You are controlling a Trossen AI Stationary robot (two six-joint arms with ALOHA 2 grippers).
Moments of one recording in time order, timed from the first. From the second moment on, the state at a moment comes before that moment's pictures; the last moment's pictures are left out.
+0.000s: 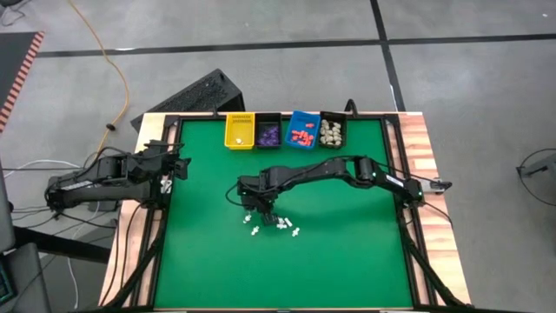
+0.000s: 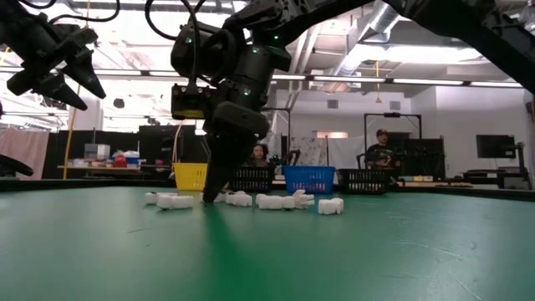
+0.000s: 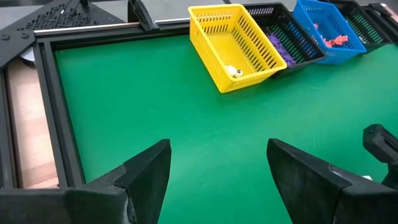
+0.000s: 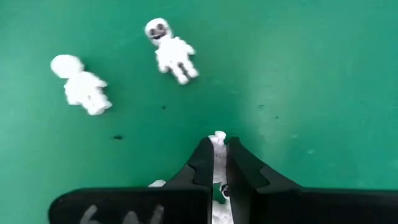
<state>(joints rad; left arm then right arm) 0.16 0.30 0.58 -0.98 -0.55 -0.81 0.00 2.38 2.02 -0.84 -0.08 -0.29</state>
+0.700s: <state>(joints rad) 0.16 0.30 0.58 -0.97 -0.56 -0.81 -0.26 2.33 2.08 -0.38 -0.02 0.06</state>
